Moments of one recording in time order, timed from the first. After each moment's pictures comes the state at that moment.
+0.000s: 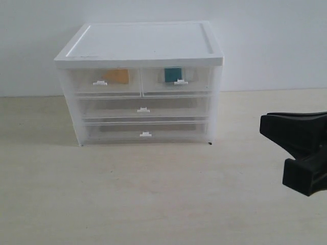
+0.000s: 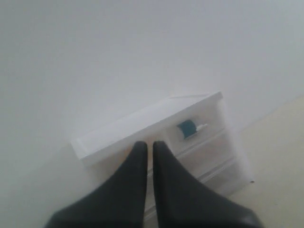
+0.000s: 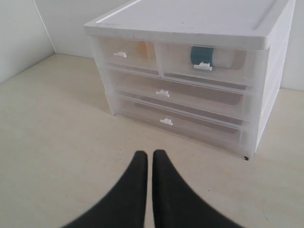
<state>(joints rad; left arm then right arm) 0.05 0.00 -0.08 -1.73 0.54 1.97 0.70 0.71 -0.43 -0.79 0.05 0.97</state>
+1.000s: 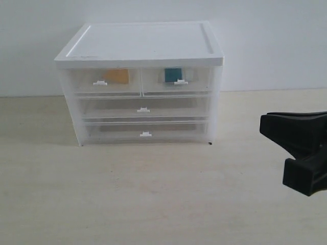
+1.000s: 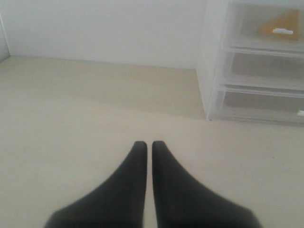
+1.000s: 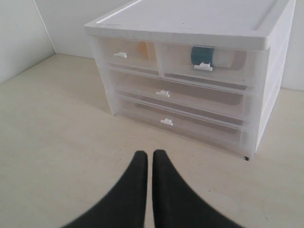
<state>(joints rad) 0.05 0.00 0.00 0.03 0.30 -0.10 0.70 0.71 -0.43 -0.79 0.05 0.97</state>
